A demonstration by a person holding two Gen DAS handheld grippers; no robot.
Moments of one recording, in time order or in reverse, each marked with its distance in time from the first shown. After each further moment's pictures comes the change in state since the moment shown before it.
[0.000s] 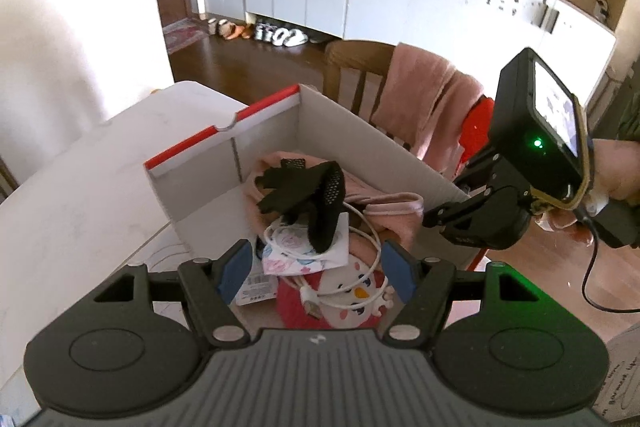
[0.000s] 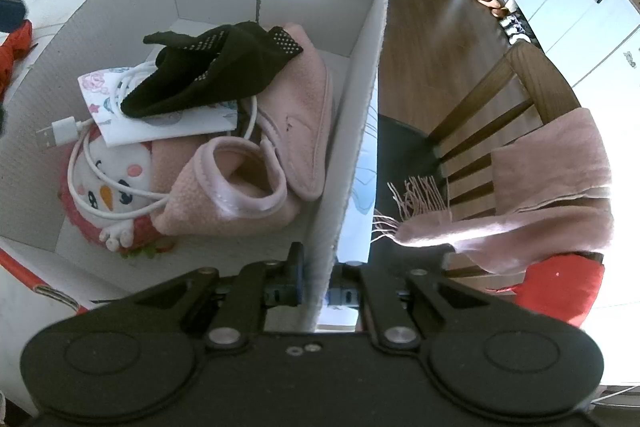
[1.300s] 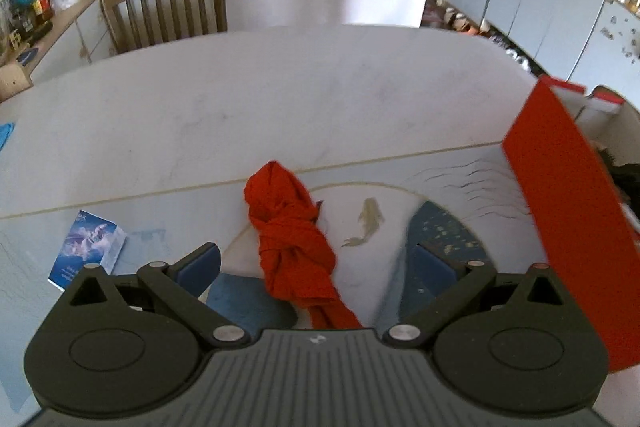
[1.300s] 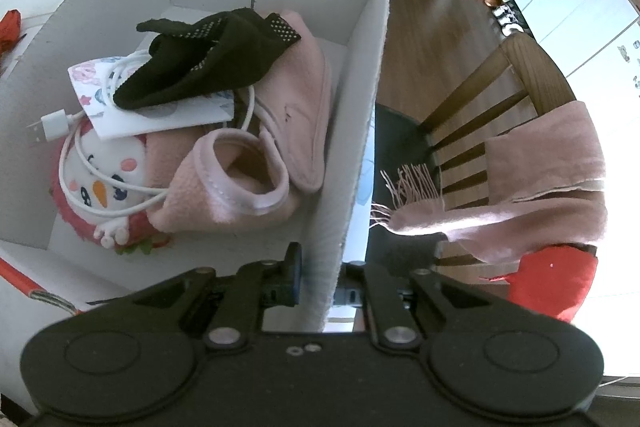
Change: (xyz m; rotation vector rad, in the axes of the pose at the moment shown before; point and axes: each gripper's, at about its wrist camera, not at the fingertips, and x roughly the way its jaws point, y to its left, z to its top) left arm -0.017 0.197 -0.147 -0.529 0.047 0.455; right arm 0.009 -0.003 0.001 0.012 0.048 -0.040
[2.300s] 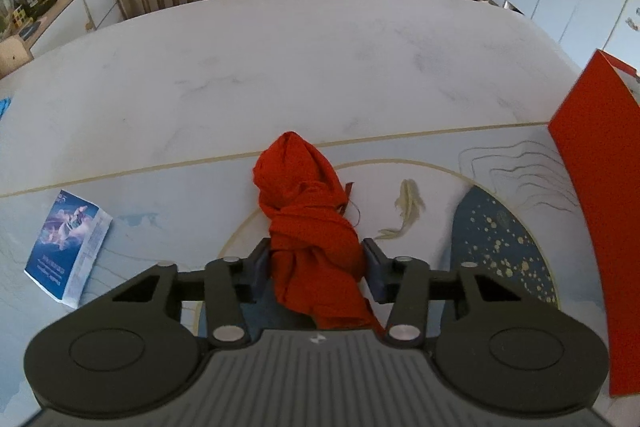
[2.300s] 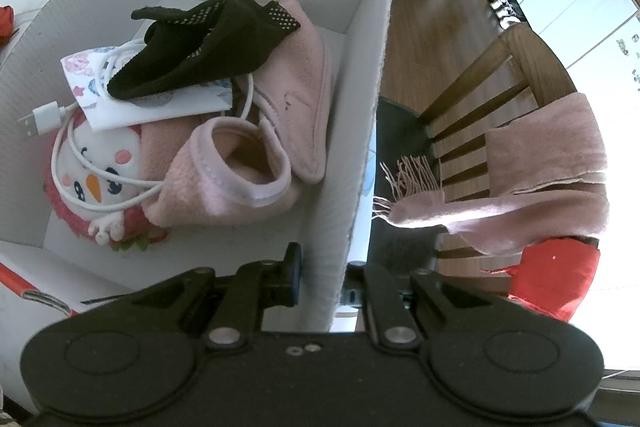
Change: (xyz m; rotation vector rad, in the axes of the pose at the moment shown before) left arm 0.043 0.007 -0.004 -0.022 0.067 0.040; right arm 0.011 0.006 -0.002 0.010 0.025 -0.015
